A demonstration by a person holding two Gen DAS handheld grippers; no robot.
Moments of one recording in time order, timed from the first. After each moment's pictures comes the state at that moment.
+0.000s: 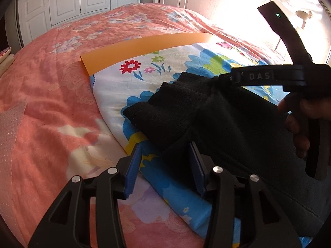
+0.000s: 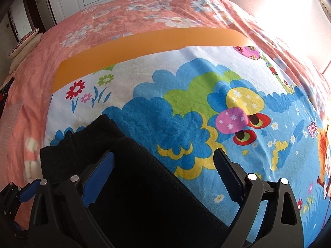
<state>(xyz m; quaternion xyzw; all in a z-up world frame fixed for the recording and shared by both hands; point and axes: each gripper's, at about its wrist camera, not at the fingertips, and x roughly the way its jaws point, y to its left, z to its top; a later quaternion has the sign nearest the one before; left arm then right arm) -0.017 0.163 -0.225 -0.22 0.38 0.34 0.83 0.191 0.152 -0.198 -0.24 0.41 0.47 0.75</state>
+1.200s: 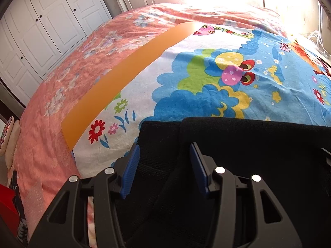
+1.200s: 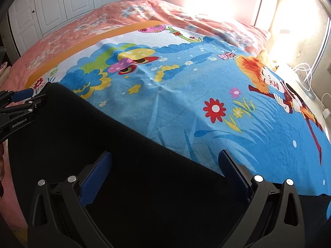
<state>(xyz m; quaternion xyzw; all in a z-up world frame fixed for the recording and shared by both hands) 0.126 0.172 -0.212 -0.03 0.48 0.34 0.81 0.227 -0.023 -0.222 -0.20 0.42 0.36 0.81</state>
